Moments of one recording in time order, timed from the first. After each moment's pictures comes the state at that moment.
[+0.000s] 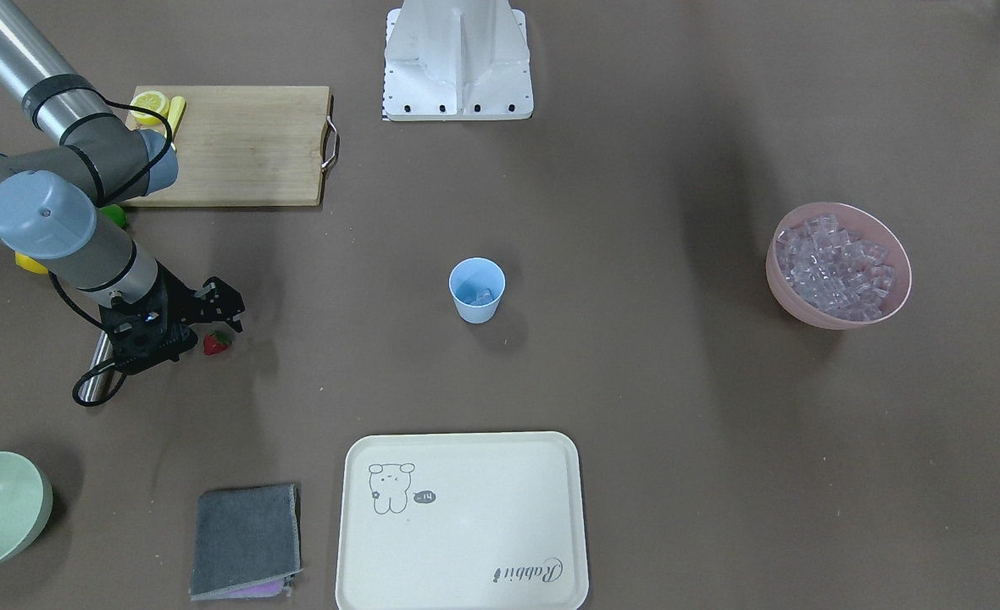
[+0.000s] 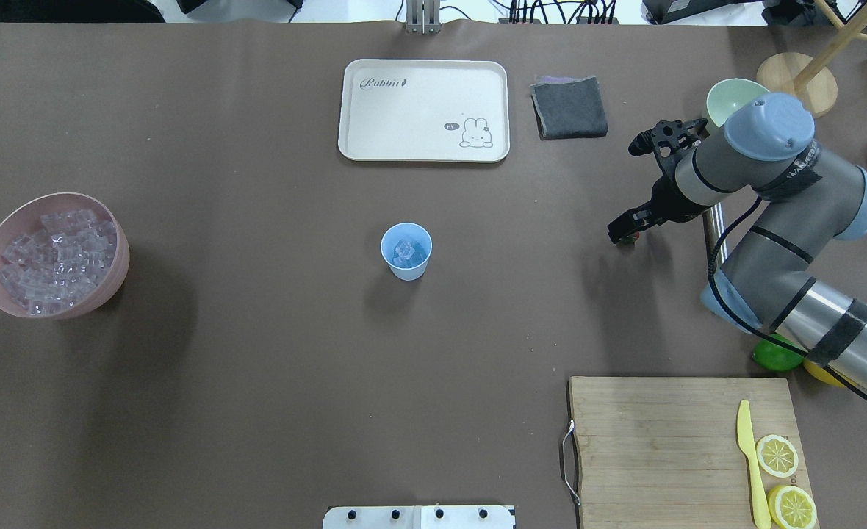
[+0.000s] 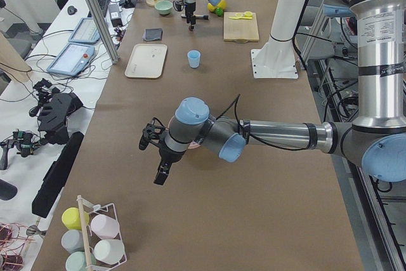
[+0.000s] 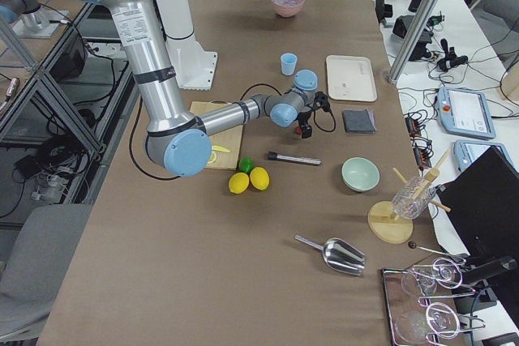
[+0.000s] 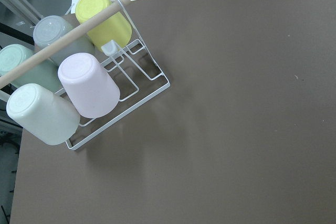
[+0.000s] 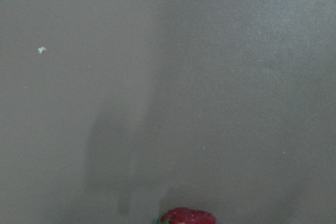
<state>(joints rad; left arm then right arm) -1.53 -1.44 -1.73 -2.07 -2.10 -0.24 0.83 -1.24 1.50 -1.08 2.14 0.58</state>
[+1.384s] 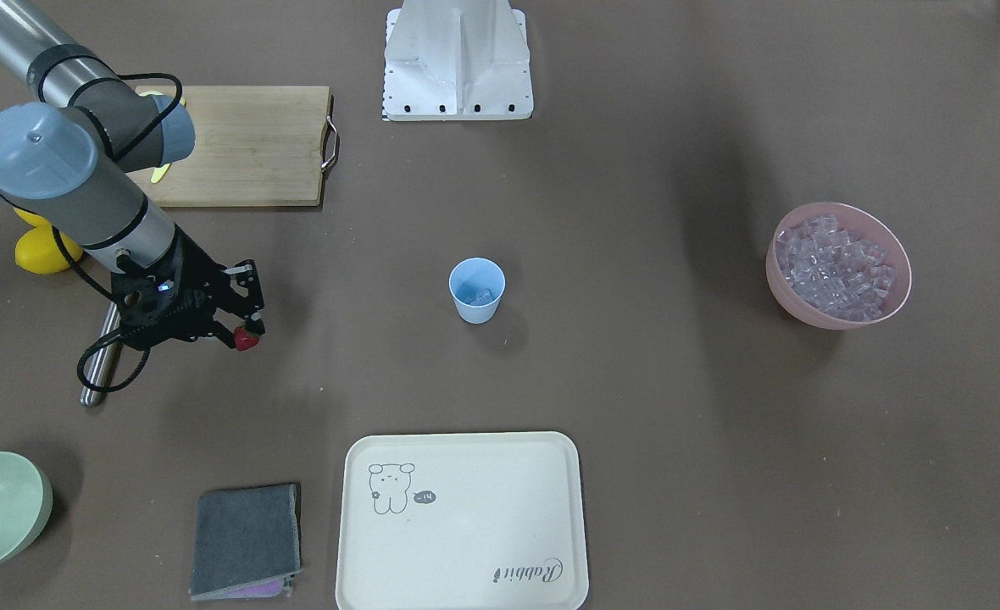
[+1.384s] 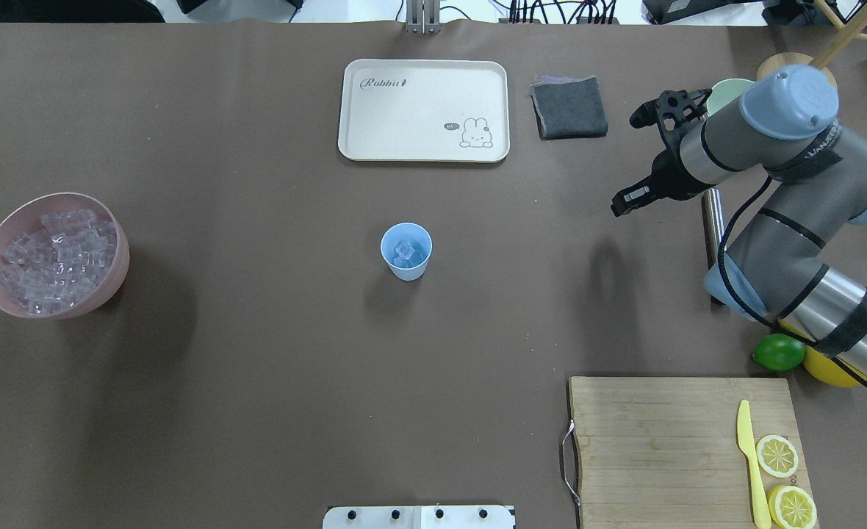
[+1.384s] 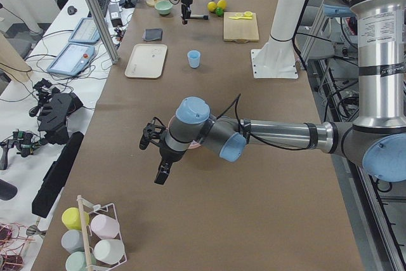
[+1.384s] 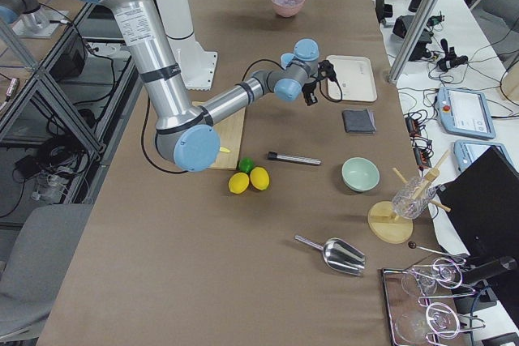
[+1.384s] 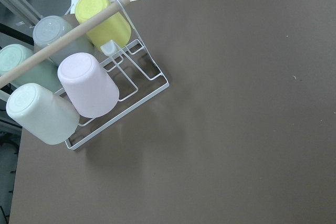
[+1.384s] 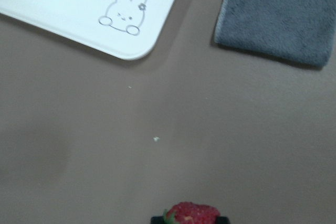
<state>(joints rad) -1.53 -1.44 -1.73 -2.06 -2.10 -0.24 0.83 -1.13 1.64 -1.12 2.12 0.76</state>
